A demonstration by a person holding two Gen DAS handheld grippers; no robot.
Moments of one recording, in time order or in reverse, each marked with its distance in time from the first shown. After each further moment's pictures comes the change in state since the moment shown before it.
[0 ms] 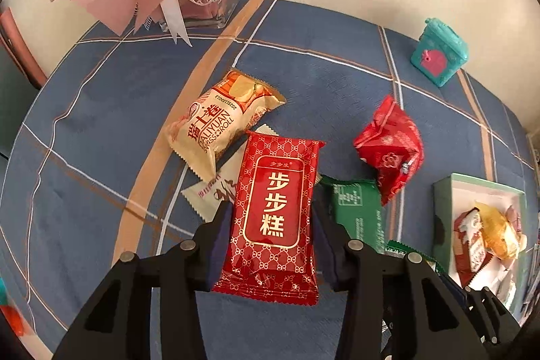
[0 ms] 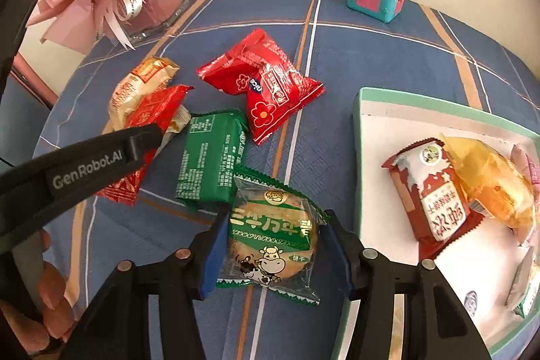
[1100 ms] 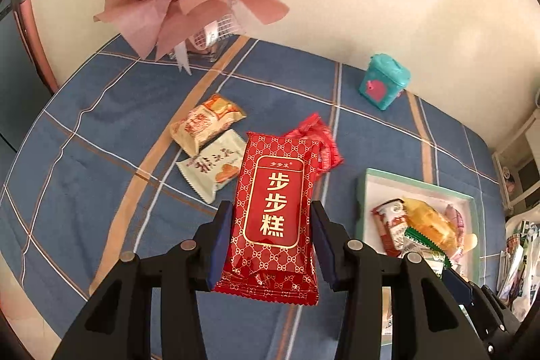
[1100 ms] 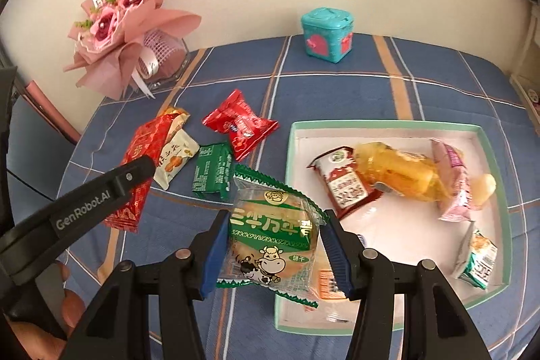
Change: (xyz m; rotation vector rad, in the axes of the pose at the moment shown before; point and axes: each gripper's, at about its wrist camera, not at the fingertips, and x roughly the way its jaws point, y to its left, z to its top) left arm -0.099 -0.038 -0.042 -0.056 -0.133 -0.060; right arm -0.108 -0.049 -0.026 0.070 -0.134 0.037
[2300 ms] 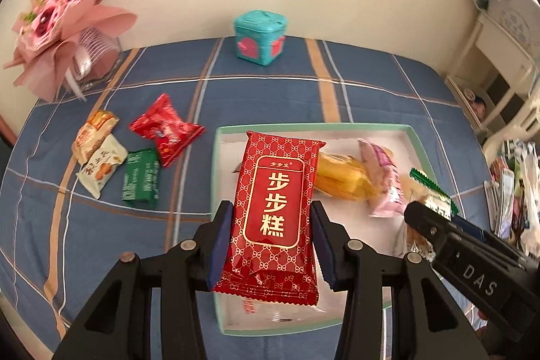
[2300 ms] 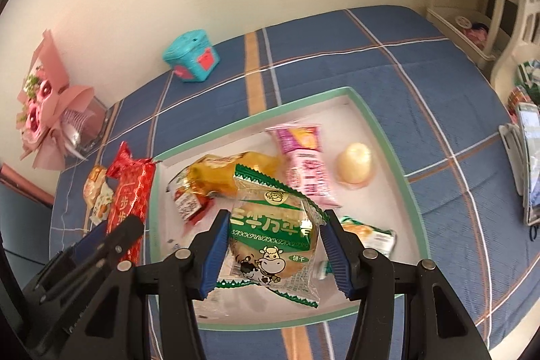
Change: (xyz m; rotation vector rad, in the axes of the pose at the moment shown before) left arm 0.001 -0.163 -0.056 0.294 0.042 -0.076; right arm -0.027 -0.174 -0.014 0.304 -0.011 -0.083
